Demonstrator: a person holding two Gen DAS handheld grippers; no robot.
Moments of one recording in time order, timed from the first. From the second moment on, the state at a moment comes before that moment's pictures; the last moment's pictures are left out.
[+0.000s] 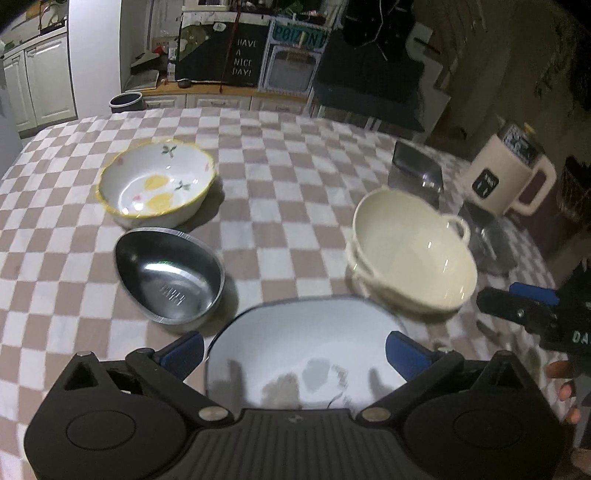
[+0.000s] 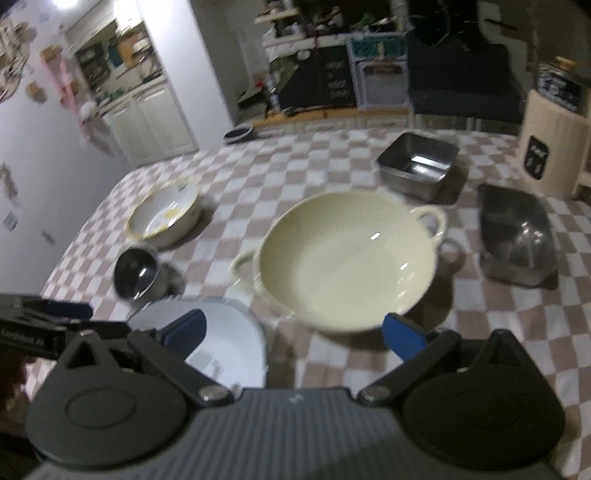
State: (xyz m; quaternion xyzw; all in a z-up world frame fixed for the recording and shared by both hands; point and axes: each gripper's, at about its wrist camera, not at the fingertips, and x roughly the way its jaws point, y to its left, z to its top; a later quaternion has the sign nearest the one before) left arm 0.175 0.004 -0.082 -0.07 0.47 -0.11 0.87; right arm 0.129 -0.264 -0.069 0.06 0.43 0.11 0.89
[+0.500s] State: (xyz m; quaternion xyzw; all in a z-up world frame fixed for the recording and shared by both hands) left arm 0.229 -0.036 -0.103 -0.14 0.47 -0.17 0.86; right arm 0.208 -0.351 -0.083 0.14 0.37 0.00 0.92
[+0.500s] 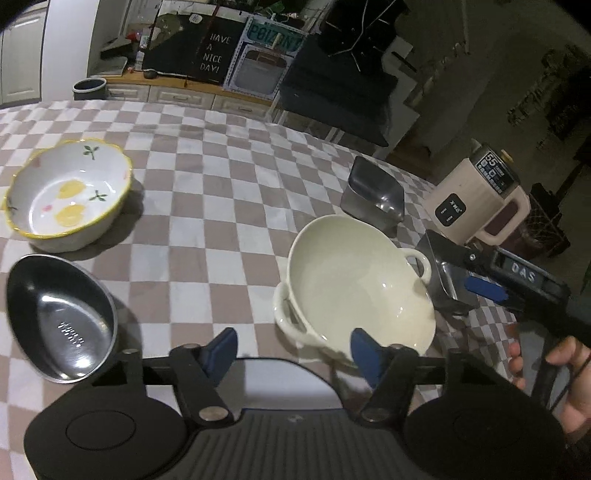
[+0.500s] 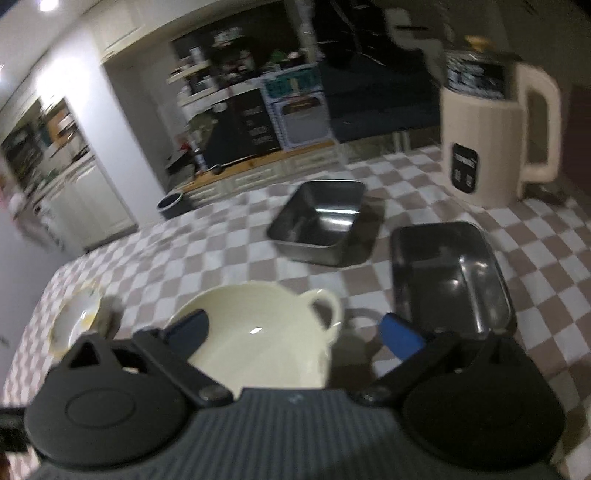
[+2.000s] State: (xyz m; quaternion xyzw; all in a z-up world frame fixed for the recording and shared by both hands) left arm 0.282 -0.045 -0.138 -0.20 0.52 -0.16 0.82; right arm 0.190 -0.369 -0.105 0.14 0.50 0.00 0.85
